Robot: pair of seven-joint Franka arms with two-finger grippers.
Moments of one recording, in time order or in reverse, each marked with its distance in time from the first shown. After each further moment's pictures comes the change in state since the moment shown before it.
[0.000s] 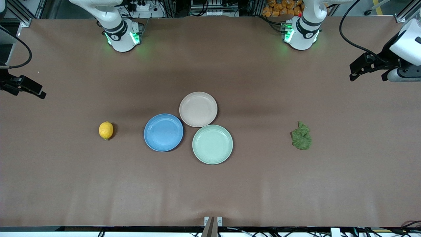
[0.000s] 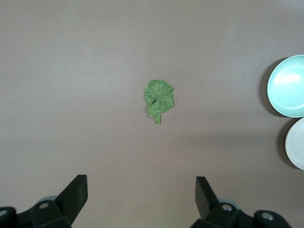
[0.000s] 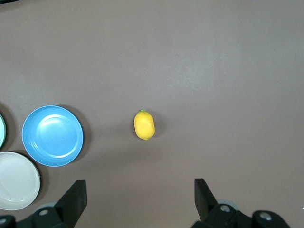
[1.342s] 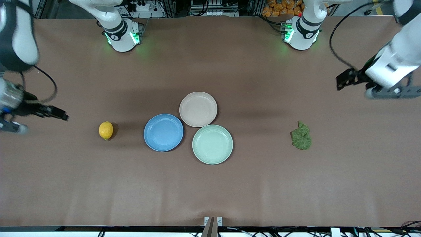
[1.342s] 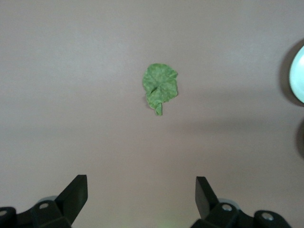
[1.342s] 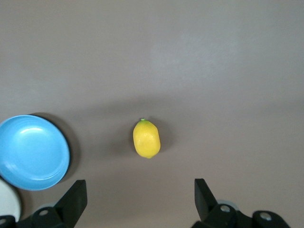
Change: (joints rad) left arm -0.001 0.037 -0.001 -0.212 0.001 0.151 0.000; right arm 0.000 0.224 -0.001 -0.121 0.057 0.236 0.002
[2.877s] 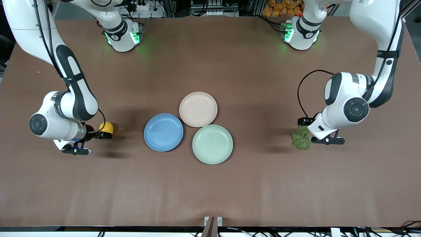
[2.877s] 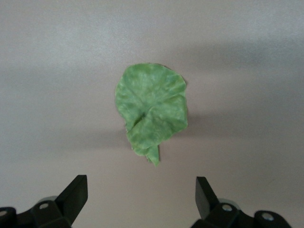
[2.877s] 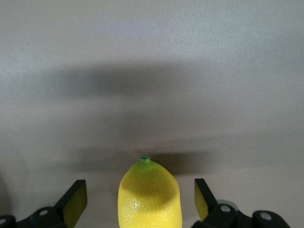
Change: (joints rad) left arm -0.023 0.377 -0.002 -0.157 0.034 0.425 0.003; right arm 0.034 0.315 0.000 -0.139 0.049 0.381 -0.111
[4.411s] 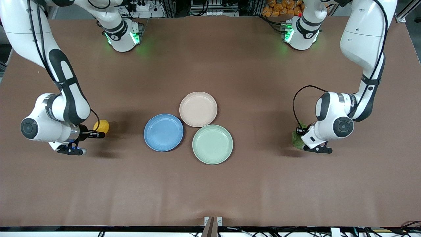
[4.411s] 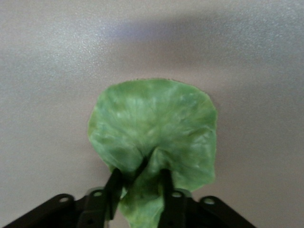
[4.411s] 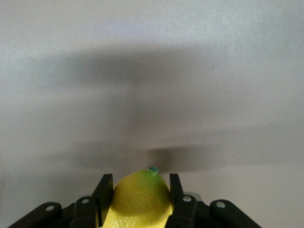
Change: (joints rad) left arm 0.039 0.217 -0.002 0.028 -0.037 0.172 0.100; right arm -0.048 0.027 -0.003 0.068 0.015 -0.108 -0.034
